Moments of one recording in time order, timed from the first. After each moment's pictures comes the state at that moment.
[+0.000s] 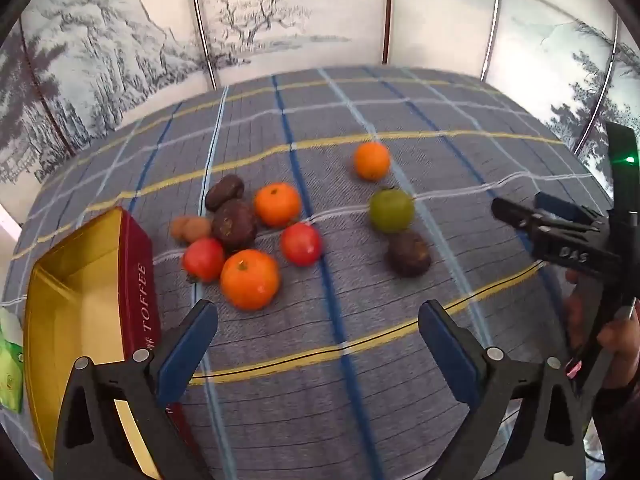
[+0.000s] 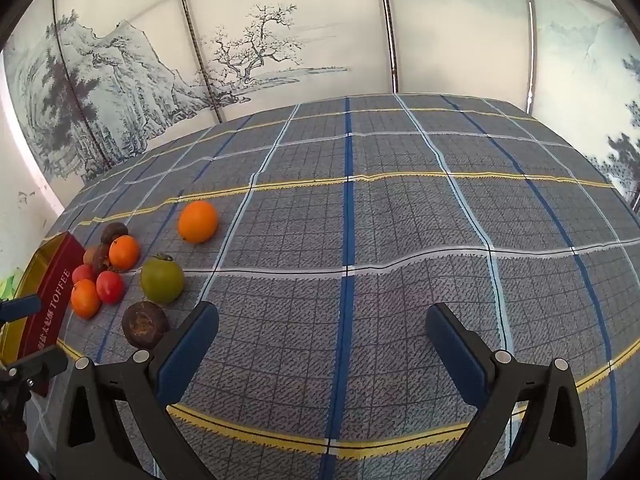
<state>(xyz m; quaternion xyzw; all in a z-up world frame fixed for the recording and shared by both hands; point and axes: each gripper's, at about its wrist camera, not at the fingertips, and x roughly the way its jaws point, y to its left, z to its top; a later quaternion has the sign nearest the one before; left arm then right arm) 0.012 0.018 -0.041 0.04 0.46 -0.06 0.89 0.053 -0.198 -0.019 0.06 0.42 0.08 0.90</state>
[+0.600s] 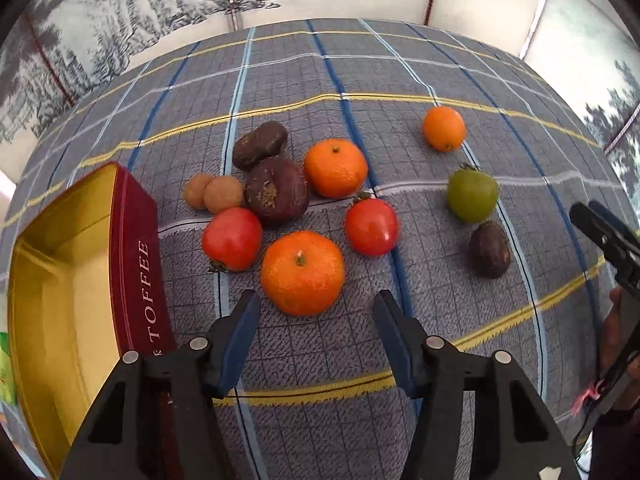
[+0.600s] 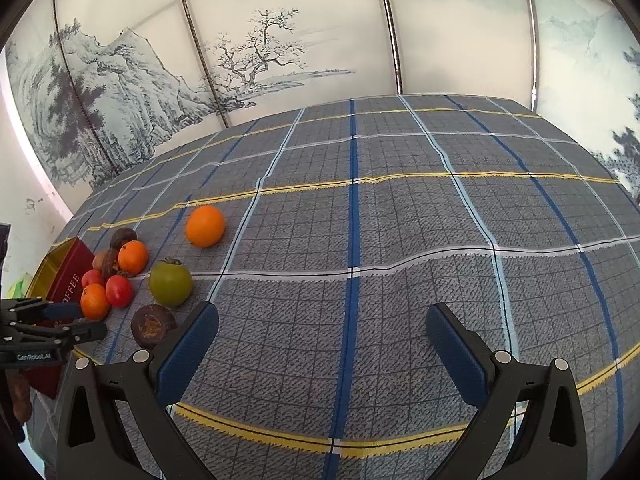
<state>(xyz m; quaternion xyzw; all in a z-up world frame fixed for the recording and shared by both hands) 0.055 0.053 -0.066 0.01 0.53 -0.02 0.85 0.046 -0.200 -0.015 0.07 0.41 0.09 0.91</state>
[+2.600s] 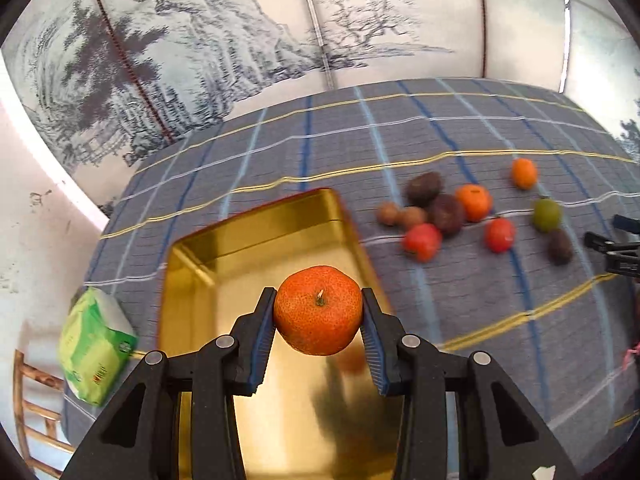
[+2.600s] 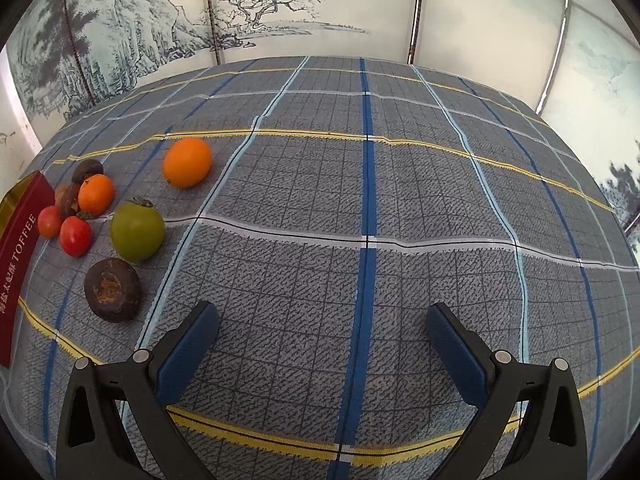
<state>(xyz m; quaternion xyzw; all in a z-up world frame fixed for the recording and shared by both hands) 0.000 0.147 -0.006 0.08 0.44 0.09 0.89 0.060 -0.161 -0.043 -0.05 0.46 0.06 0.88</state>
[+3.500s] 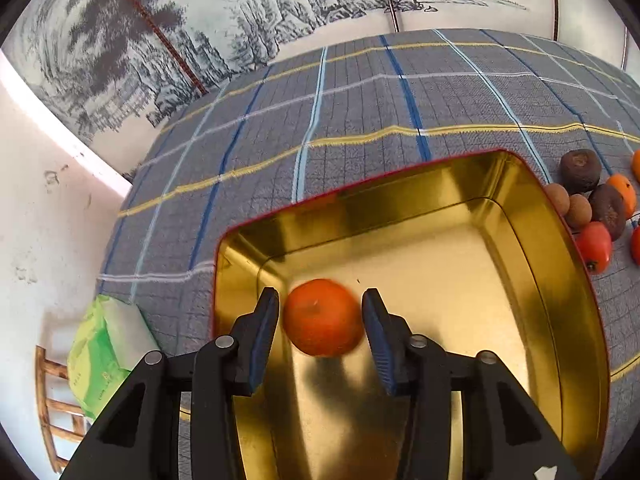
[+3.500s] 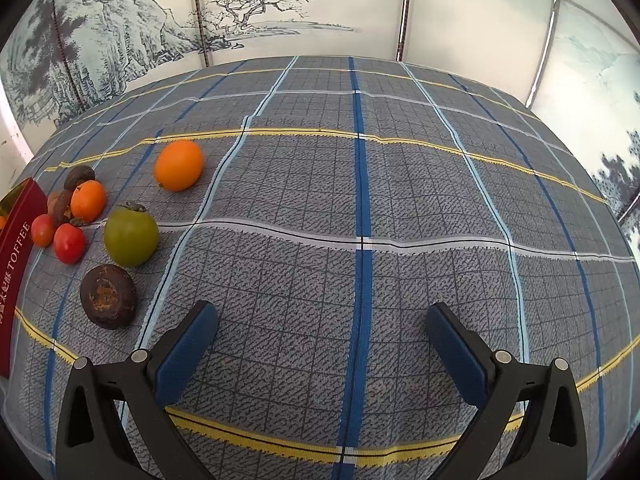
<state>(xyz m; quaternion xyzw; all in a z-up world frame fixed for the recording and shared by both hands) 0.061 0.233 -0.055 0.11 0.50 0.16 0.84 0.062 -0.160 -0.045 -0.05 0.45 0.04 0.89</state>
